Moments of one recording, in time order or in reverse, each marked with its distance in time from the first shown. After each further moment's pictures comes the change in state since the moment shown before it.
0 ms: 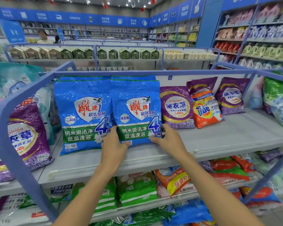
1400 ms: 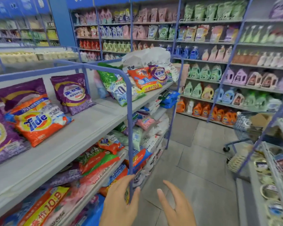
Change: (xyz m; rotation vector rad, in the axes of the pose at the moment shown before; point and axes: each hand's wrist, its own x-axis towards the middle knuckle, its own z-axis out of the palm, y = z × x) left_hand -0.271 0.208 0.291 -0.174 -0.699 0.631; right_hand -0.346 0.226 -0.219 0.077 0.717 0.709
